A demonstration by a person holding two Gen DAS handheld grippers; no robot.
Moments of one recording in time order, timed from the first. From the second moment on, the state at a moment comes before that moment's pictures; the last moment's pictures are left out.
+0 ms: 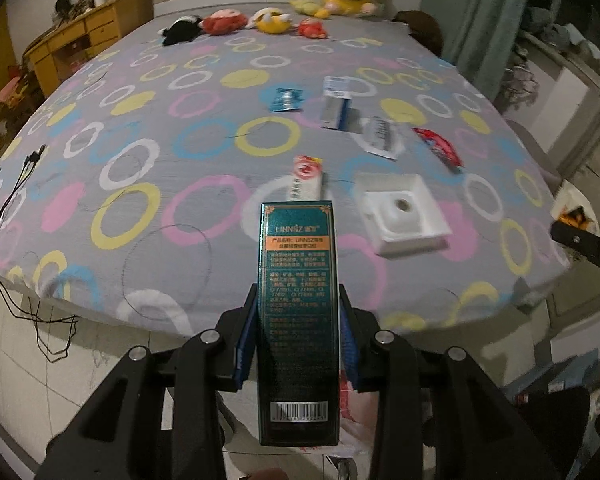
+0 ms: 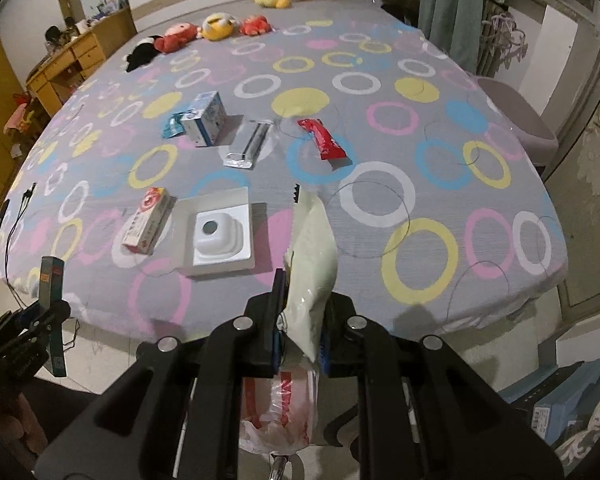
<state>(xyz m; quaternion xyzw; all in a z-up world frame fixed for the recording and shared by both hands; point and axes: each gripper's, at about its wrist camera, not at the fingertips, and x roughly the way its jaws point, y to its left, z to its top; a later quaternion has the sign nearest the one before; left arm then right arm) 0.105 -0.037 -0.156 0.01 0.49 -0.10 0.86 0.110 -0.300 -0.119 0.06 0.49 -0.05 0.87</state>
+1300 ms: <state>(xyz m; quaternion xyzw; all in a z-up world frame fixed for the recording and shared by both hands) 0.011 -0.100 -0.354 0.07 0.60 -0.18 0.78 0.015 -0.234 -0.319 0.04 0.55 0.01 0.84</state>
